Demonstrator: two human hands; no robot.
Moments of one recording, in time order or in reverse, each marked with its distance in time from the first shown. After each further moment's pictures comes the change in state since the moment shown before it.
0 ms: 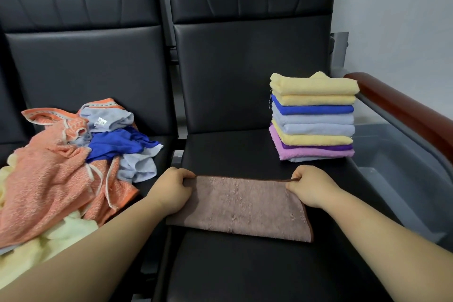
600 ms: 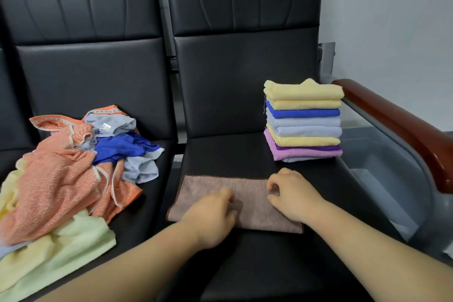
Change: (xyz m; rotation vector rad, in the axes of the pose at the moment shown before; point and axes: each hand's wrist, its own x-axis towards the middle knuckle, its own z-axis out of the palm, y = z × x) left_hand -0.080 0.080 0.021 0.089 -0.188 0.264; right_hand -0.045 -0.012 0.015 -0.164 0.039 -0.351
